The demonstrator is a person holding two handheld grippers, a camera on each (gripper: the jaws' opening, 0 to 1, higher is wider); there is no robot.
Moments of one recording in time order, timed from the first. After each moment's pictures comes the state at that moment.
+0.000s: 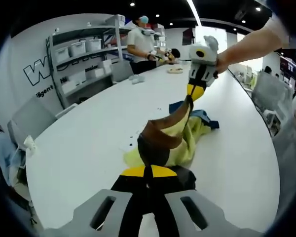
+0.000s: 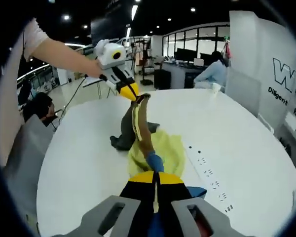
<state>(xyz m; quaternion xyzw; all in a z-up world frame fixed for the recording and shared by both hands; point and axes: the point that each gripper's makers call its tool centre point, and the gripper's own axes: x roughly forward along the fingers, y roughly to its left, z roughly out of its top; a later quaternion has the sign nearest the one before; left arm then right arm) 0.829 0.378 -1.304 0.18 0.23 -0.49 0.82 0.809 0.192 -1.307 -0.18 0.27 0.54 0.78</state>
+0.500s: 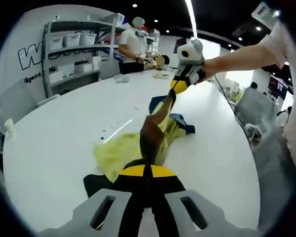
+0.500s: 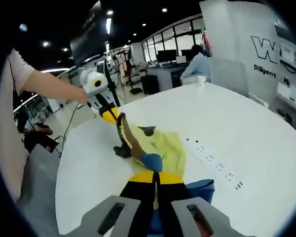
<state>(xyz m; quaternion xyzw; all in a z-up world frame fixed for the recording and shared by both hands) 0.779 0.363 -1.332 0.10 0.28 -0.55 0.78 0.798 0.174 -1.307 -0.06 0.33 0.49 0.80</state>
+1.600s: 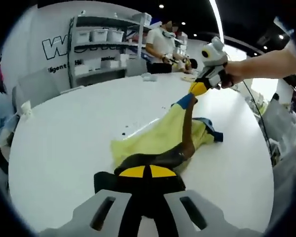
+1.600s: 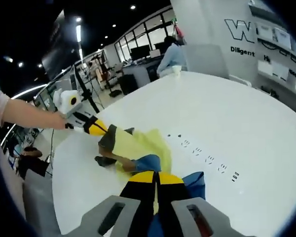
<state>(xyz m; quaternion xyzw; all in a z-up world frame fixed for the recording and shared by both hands) 0.838 0.367 -1.350 0.06 0.28 -0.42 0.86 0.844 0.177 -1.324 -0.02 0.37 0.41 0.83</state>
